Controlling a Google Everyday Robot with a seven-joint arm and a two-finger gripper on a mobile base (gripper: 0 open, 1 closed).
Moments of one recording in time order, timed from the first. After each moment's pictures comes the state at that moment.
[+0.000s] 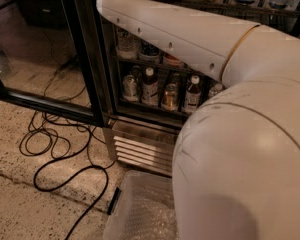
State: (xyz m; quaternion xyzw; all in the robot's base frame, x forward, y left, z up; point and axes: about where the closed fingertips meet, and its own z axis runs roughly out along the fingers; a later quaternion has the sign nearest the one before) arm 0.861 0.103 1.055 -0.09 0.74 0.08 0.66
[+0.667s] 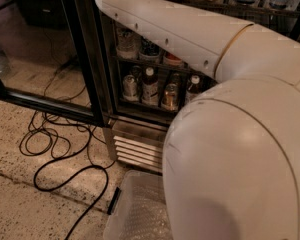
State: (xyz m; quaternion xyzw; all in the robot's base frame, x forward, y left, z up) arm 0.873 0.101 1.070 -0.09 0.73 0.06 0.67
